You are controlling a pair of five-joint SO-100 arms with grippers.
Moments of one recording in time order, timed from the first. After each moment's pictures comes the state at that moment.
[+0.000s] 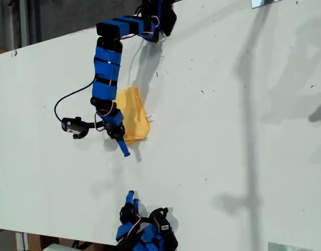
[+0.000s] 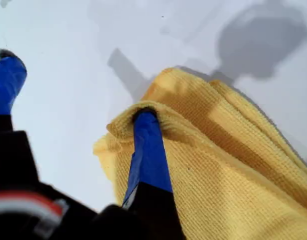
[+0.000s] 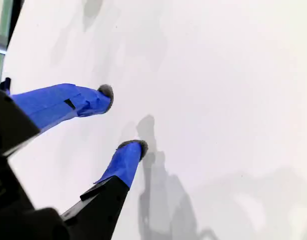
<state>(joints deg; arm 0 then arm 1) -45.2 181.3 175.7 64.6 -64.7 20.6 60.5 68.0 44.6 45.7</state>
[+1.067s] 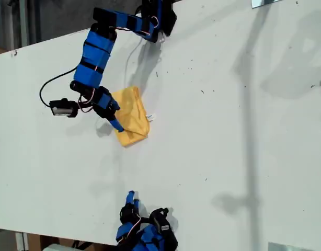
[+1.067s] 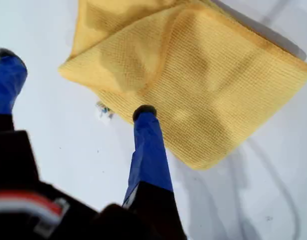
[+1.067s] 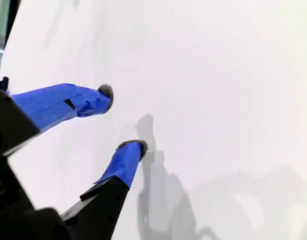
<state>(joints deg) -45.2 181.6 175.7 65.1 -64.7 26.9 72.4 68.4 80.4 49.7</state>
